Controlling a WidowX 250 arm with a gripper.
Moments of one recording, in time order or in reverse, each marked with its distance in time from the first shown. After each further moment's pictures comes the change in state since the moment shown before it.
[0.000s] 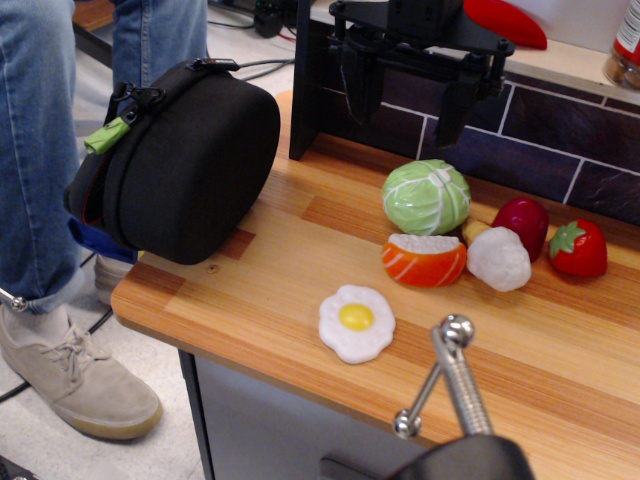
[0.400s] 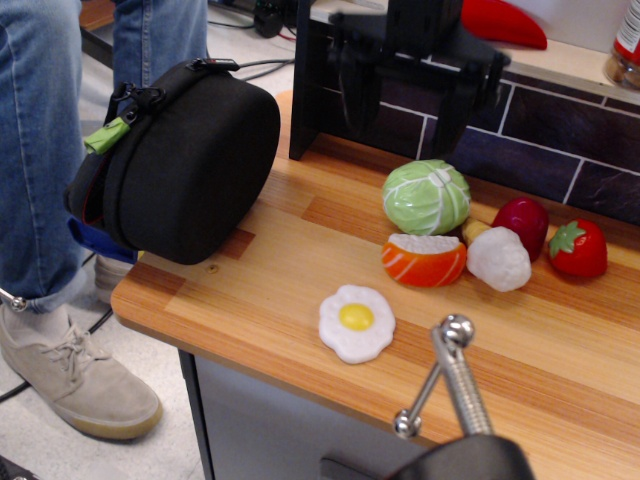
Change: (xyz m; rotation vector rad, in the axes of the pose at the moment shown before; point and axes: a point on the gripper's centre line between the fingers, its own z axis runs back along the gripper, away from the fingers) arm -0.007 0.006 -0.010 0.015 0.052 -0.022
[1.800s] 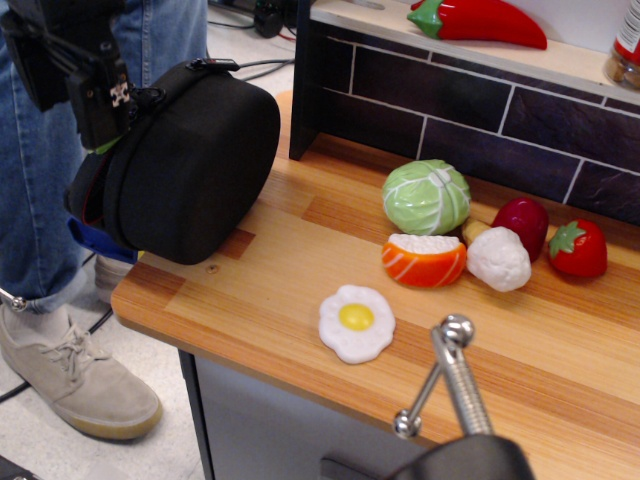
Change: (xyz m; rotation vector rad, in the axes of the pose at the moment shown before) arm -0.083 0.163 0.010 0.044 0.021 -0.267
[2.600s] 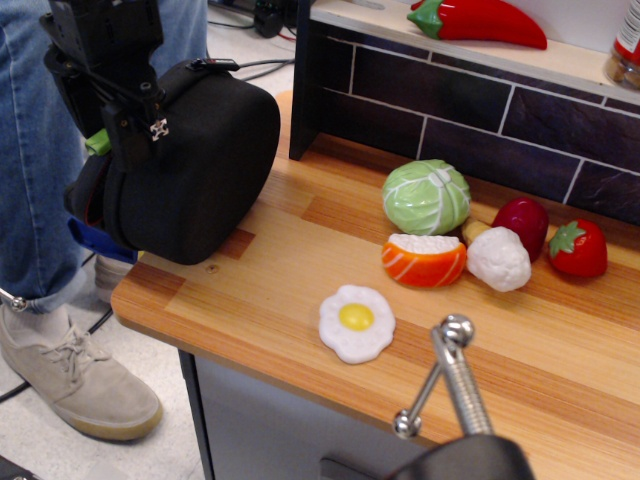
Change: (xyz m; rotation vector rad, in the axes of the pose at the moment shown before) arm 0.013 -0.016 -0.014 0.011 -0.068 -0.021
